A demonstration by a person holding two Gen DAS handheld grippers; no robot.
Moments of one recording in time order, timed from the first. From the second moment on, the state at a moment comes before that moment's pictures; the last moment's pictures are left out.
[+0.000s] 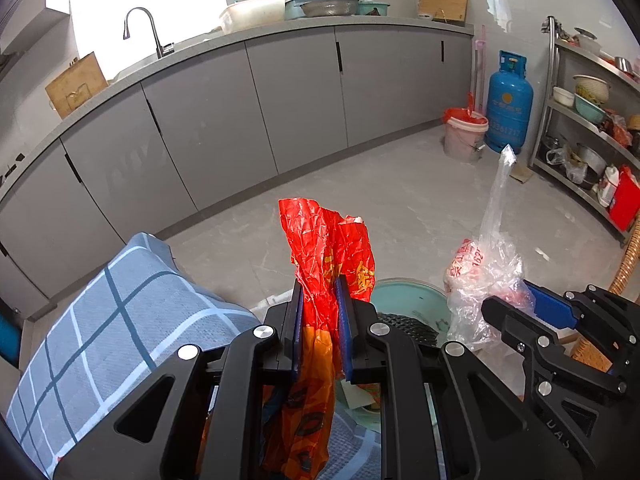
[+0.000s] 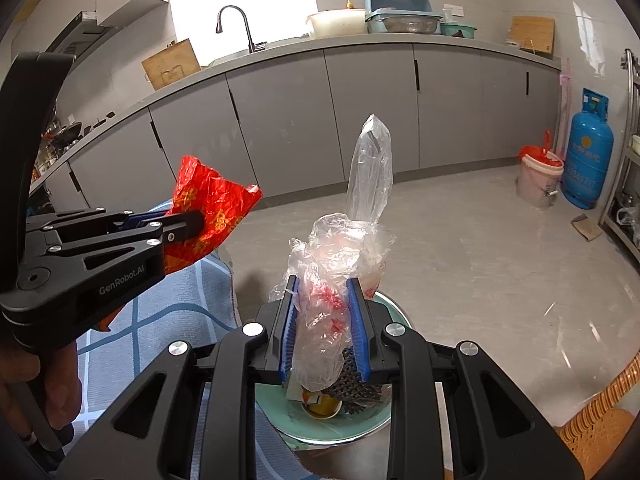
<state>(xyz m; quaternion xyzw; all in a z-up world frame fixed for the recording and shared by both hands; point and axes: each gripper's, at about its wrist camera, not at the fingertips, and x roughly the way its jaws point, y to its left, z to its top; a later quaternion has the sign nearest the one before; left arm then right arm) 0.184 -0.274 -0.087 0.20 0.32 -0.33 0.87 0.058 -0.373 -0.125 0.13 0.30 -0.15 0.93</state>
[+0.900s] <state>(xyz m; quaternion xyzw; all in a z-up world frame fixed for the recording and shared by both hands) 0.193 -0.303 -0.141 0.19 0.41 -0.36 0.82 0.069 -0.404 -0.149 0.14 0.33 -0.18 0.91</state>
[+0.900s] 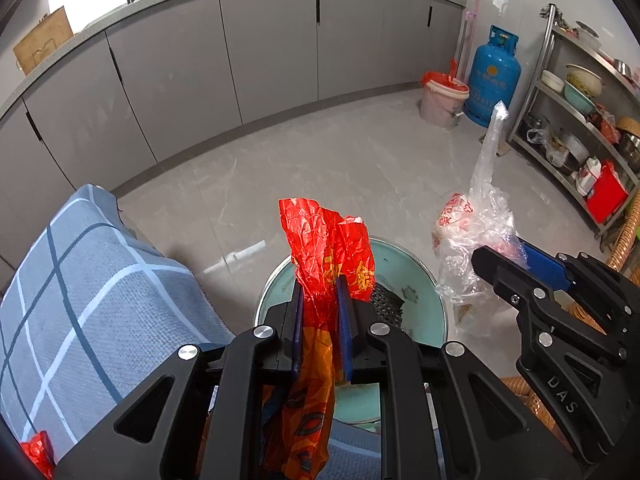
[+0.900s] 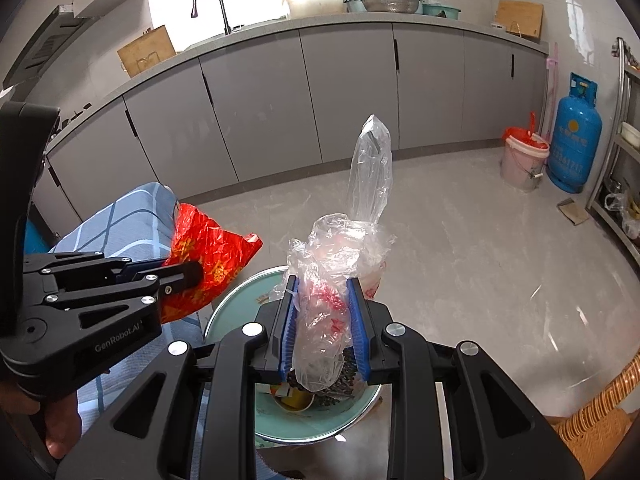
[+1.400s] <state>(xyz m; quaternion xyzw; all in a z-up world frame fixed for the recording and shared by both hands) 0.208 -0.309 -0.159 0.19 0.44 -0.35 0.81 0.086 -0.405 -0.158 0.15 0.35 -0.17 0.91</state>
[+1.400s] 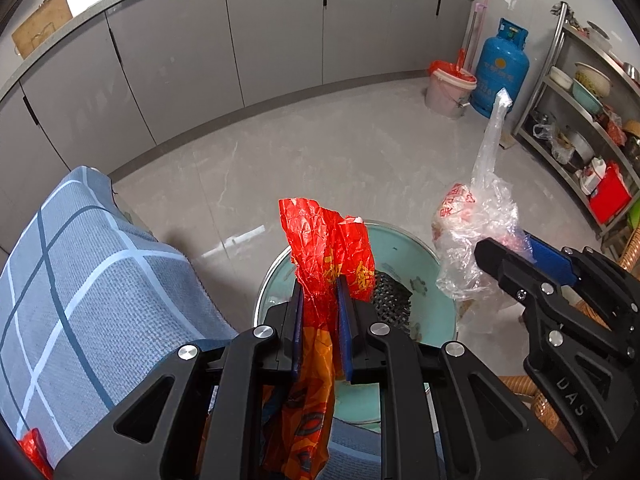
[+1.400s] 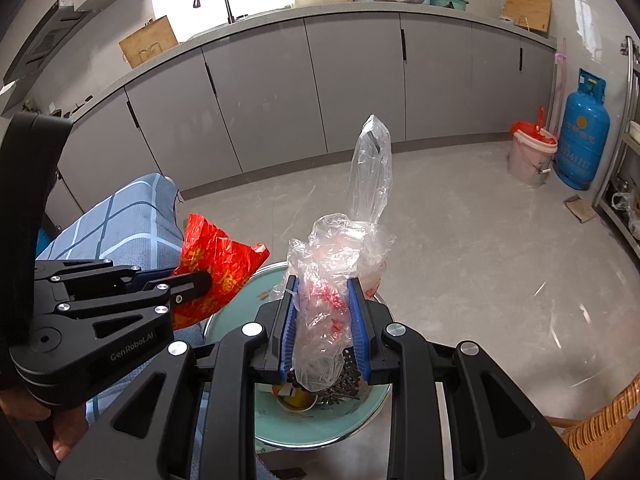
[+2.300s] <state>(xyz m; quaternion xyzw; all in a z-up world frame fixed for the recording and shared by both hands) 0.212 -0.292 -0.161 0.17 0.43 -0.32 0.82 0.065 -0.408 -0.159 0.17 0.33 -0.15 0.92</state>
